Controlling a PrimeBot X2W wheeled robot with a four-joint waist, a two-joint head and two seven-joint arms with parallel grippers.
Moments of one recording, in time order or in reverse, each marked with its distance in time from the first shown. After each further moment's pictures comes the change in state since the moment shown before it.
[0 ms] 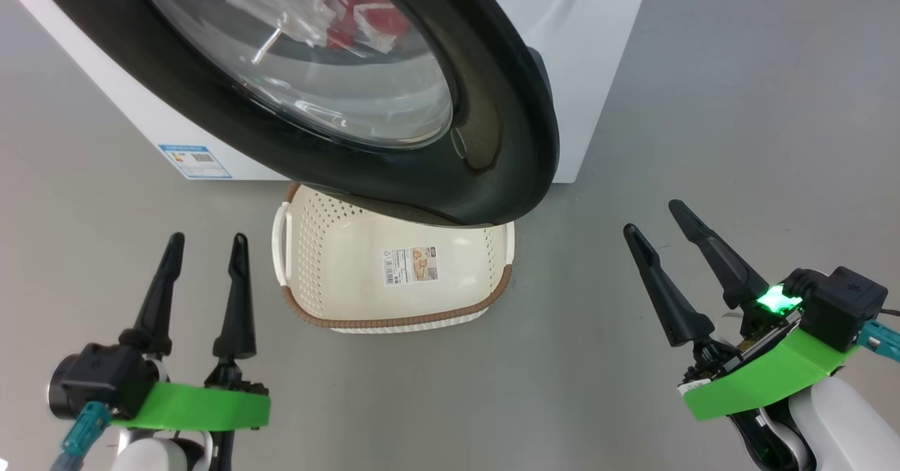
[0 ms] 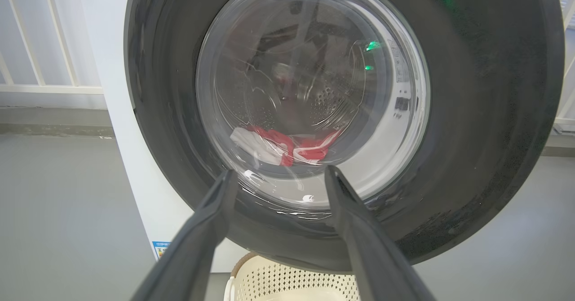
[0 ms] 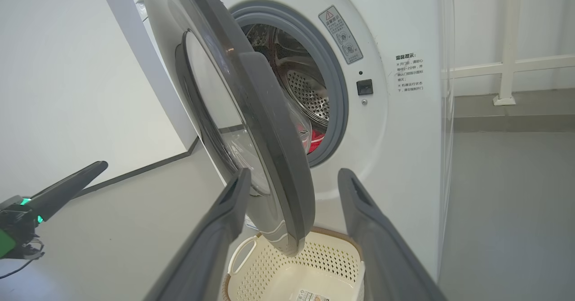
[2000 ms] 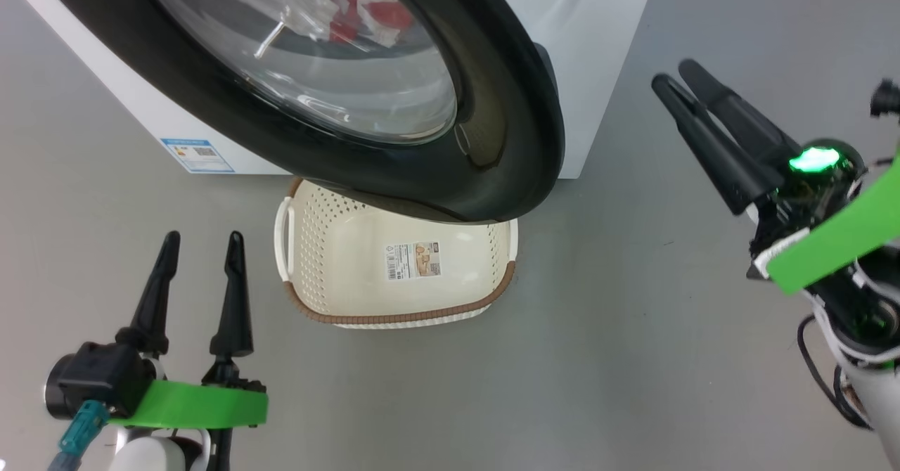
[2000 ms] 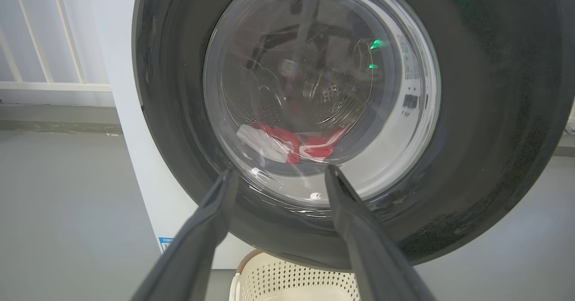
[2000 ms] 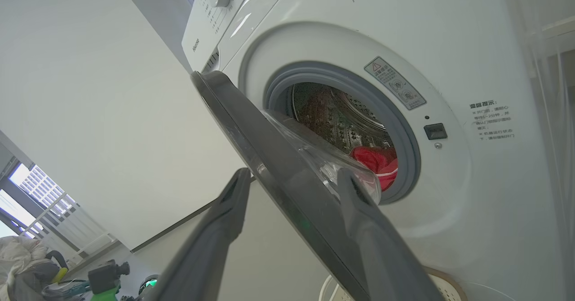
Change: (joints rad) left arm -0.003 0.000 0.003 0.000 0.000 0.009 0.000; right arm -0.302 -0.104 -0.043 -0.120 0.625 0.000 0.444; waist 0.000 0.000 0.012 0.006
